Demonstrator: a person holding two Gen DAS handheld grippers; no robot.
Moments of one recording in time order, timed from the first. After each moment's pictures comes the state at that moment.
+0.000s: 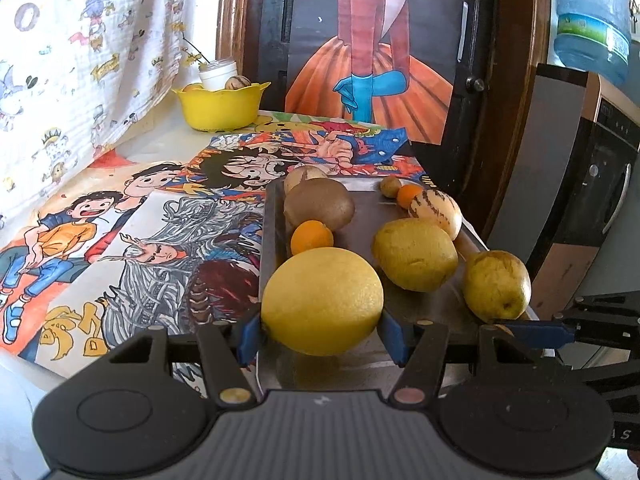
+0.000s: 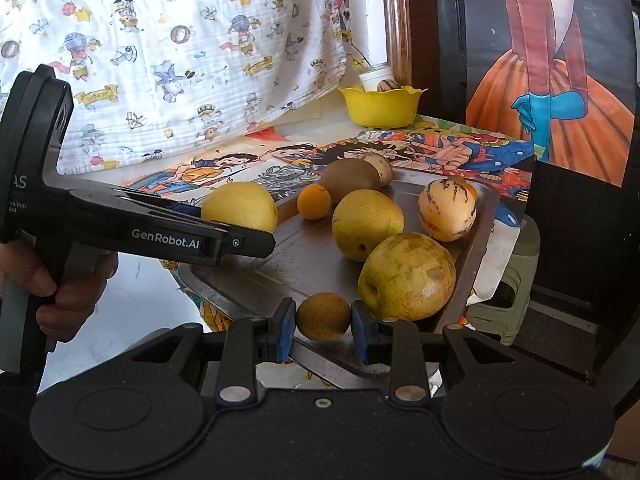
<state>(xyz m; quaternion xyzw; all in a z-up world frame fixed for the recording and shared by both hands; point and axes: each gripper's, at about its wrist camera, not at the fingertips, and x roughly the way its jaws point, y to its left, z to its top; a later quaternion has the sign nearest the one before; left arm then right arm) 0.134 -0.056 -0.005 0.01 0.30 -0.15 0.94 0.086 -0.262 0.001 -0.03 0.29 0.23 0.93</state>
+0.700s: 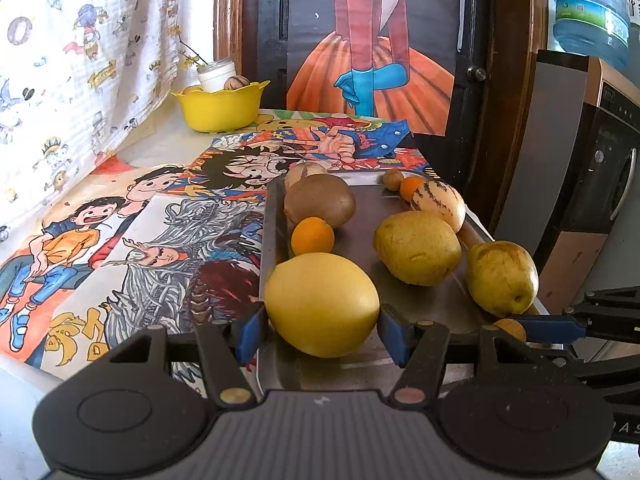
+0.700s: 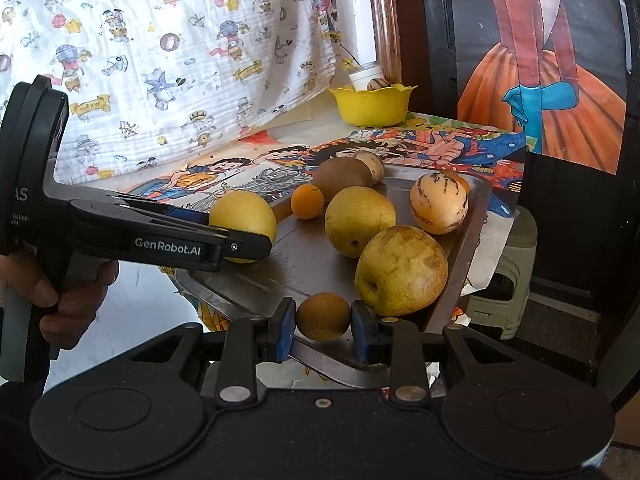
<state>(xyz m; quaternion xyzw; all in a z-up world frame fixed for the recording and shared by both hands) 0.134 -0.061 -0.006 0.02 0.30 -0.15 0.94 0.084 -0.266 0.000 -0.02 0.29 0.22 0.93</state>
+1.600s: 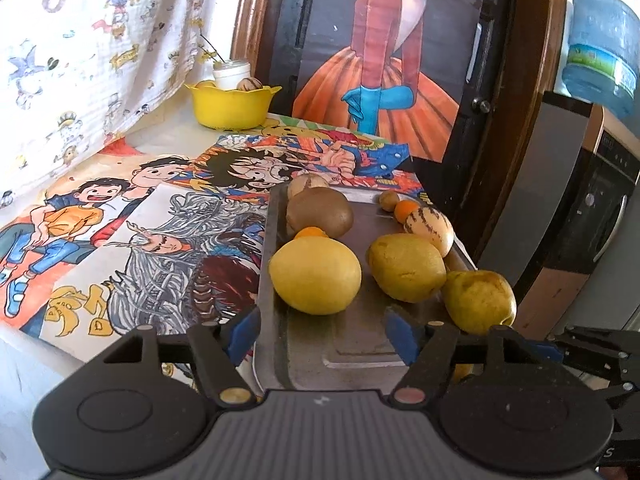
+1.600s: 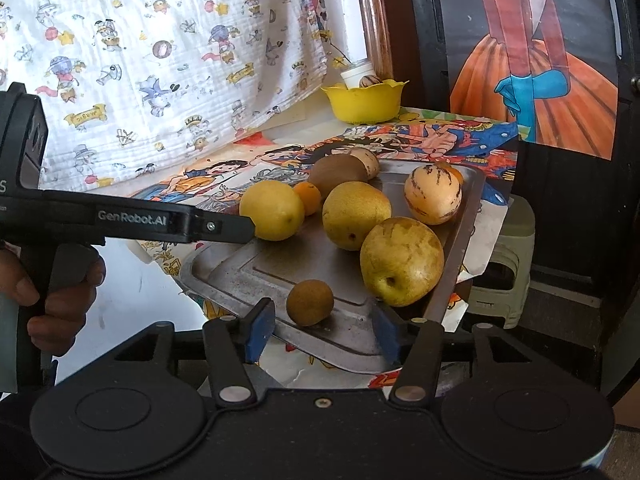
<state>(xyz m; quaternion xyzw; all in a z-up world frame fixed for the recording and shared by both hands) 0.121 -0.044 0.002 -0.05 0.30 -0.15 0.94 0.076 -0.268 0.001 0.01 0.30 0.21 0.93</state>
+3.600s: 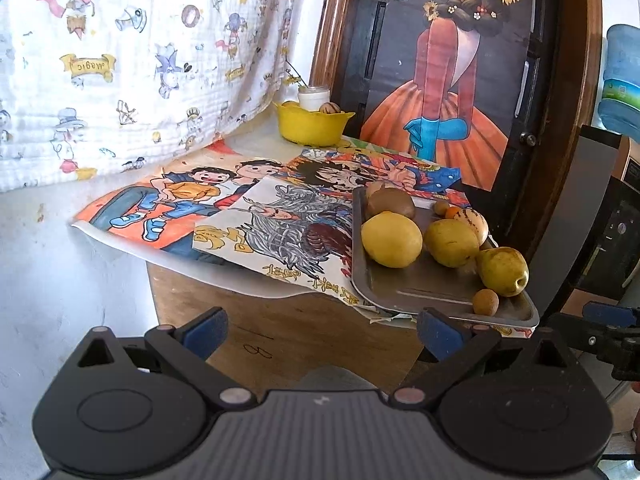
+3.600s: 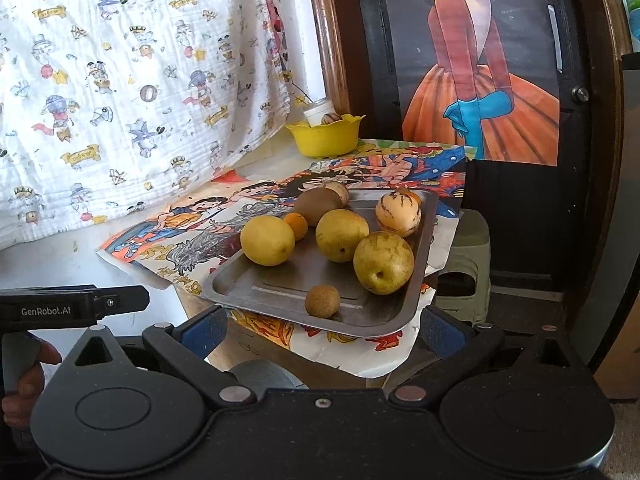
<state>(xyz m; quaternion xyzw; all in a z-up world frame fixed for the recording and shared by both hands) 0.013 0.004 0.008 -0.07 0.27 -0.05 0.96 0.006 -0.258 0.030 0.03 0.26 0.14 0.96</state>
